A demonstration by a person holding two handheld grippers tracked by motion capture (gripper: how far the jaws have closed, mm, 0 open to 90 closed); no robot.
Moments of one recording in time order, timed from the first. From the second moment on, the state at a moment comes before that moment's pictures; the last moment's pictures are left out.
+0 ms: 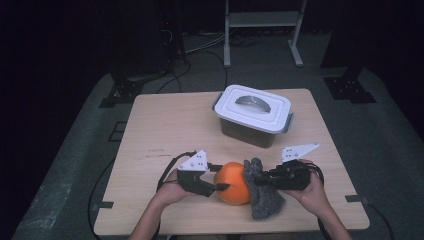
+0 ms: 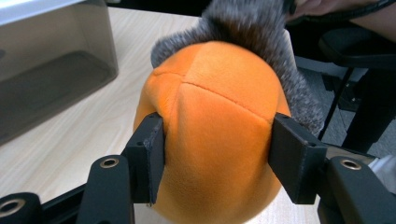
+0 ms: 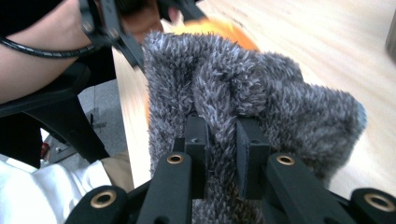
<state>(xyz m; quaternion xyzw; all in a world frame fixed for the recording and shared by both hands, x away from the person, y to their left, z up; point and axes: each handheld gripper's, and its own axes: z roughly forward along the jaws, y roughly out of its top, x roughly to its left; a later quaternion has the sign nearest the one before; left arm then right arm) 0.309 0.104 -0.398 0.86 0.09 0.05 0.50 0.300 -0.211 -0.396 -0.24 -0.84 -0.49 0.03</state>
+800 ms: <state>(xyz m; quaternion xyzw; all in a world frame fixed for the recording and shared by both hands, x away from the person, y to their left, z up) 0.311 0.094 -0.408 0.86 0.09 0.01 0.50 0.303 -0.209 -0.401 -0.24 -0.83 -0.50 0.05</state>
